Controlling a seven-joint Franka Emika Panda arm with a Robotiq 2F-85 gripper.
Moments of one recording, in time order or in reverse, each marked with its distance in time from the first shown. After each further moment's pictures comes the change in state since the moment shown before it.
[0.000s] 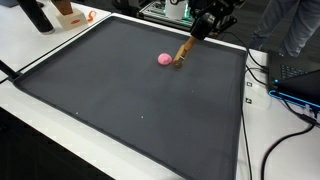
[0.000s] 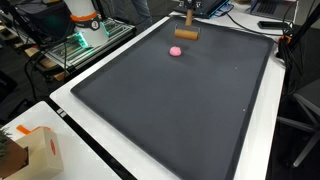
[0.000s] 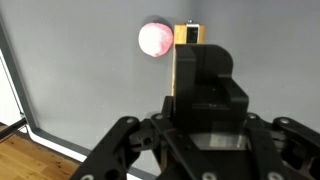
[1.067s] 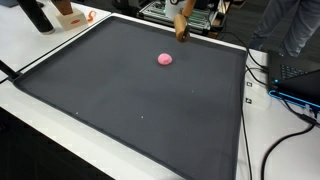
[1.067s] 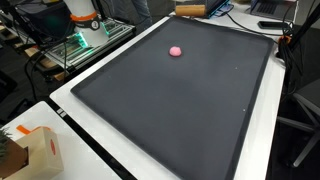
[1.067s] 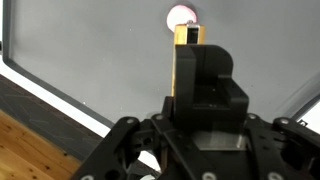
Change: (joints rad) arm -0.088 -0.283 -0.027 -0.036 0.224 -0.017 -0.685
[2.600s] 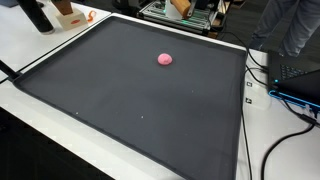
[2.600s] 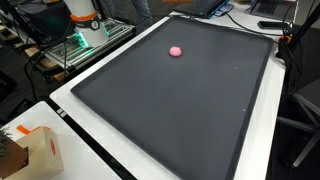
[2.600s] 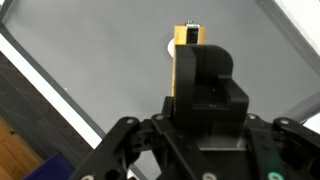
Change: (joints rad) arm 0.000 -0.141 -0.025 -0.012 0.095 -0.157 -0.421
